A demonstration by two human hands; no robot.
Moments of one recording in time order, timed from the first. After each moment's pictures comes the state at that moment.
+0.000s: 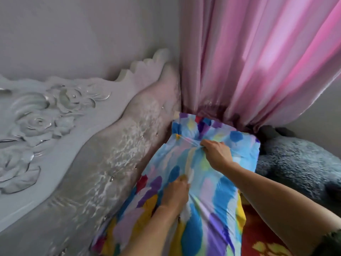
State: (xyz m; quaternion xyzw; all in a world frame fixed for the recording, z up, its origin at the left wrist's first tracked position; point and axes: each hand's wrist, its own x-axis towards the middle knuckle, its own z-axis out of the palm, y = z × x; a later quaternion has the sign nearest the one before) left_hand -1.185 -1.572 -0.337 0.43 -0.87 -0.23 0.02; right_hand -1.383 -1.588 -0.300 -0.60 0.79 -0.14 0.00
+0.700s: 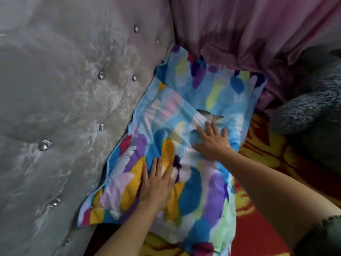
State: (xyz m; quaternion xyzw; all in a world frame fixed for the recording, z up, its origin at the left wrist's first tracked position) left_hand -1.152 -1.564 -0.574 0.44 -0.88 -0.04 -0.14; right_hand -1.409 -1.586 -0.591 -0.58 0.79 0.05 0.16
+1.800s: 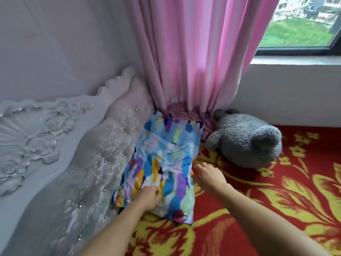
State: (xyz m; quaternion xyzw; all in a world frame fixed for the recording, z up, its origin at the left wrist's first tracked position) left_hand -1.106 -1.413 -0.240 0.42 -0.85 -0.25 -0.19; right_hand -1.328 -1.300 -0.240 -0.53 0.84 -0.05 0.13
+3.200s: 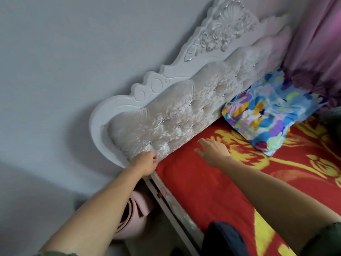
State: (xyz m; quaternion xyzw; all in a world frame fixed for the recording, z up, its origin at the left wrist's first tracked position) left_hand -0.576 -1.031 -0.235 0.70 -0.69 -0.18 -0.04; right_hand -0.837 -1.079 -0.249 -0.79 0.60 -0.05 0.11
